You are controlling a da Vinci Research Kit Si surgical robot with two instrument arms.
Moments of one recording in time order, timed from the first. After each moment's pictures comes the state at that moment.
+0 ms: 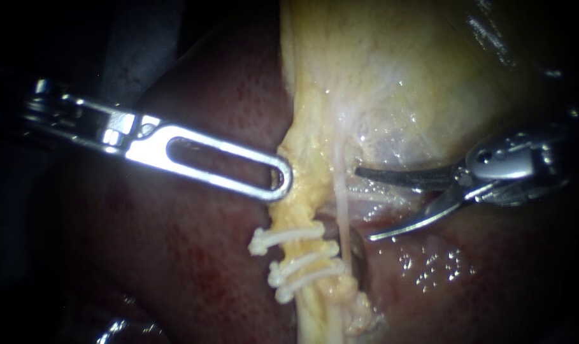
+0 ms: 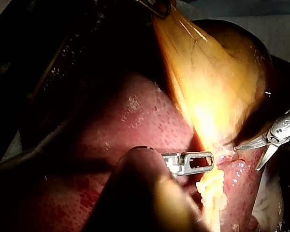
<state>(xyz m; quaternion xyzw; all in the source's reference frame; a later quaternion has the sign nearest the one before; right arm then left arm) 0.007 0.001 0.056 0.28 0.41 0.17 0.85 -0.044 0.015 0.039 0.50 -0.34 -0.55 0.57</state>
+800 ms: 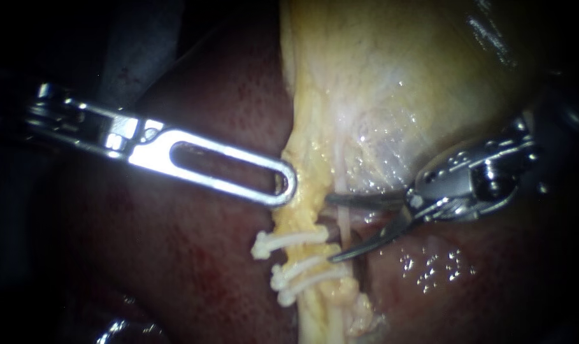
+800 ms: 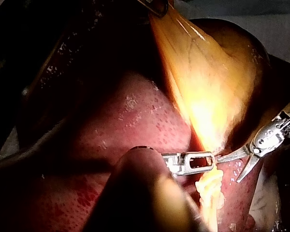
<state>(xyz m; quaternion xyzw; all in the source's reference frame) 0.010 -0.001 0.058 0.30 0.33 0.16 0.88 -0.044 0.014 0.039 0.50 -0.34 -0.56 0.57</state>
